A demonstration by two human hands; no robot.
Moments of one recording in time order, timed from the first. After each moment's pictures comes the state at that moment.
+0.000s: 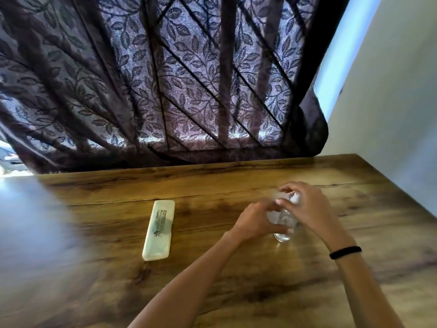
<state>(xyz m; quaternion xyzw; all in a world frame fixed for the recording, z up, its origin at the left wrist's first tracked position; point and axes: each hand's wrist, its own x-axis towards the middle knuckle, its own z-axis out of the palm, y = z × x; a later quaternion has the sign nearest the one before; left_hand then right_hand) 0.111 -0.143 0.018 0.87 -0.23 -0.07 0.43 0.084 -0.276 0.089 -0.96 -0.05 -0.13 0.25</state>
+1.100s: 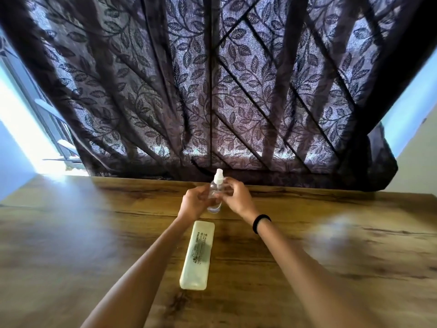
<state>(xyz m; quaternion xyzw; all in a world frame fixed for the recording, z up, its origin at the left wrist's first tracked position) 0.194 0.087 0.014 0.82 0.06 0.08 0.57 0.212 -0.057 0.054 -0.83 -0.18 0.03 0.53</state>
